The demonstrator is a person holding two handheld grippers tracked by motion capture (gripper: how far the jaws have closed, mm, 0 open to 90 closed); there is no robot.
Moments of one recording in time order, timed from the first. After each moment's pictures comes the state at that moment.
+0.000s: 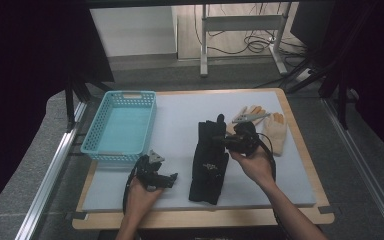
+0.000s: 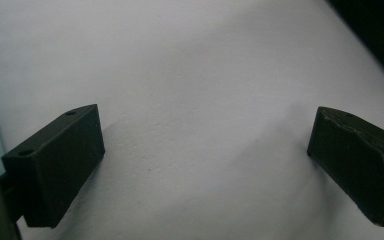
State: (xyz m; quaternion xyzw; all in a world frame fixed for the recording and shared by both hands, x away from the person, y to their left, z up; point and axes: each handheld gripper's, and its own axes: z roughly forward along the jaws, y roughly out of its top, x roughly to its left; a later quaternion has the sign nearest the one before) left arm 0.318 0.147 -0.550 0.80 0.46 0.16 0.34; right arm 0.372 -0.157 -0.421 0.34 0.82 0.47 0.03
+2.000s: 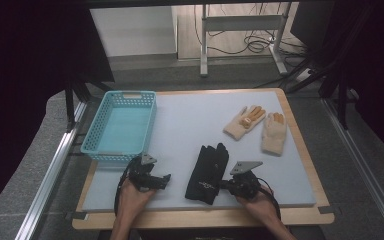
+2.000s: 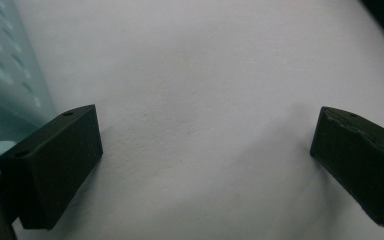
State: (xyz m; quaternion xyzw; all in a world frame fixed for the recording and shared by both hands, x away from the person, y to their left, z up) left arm 0.312 0.170 -0.551 0.80 0.47 0.16 0.33; right arm 0.309 -0.175 -0.531 0.27 0.88 0.39 0.05
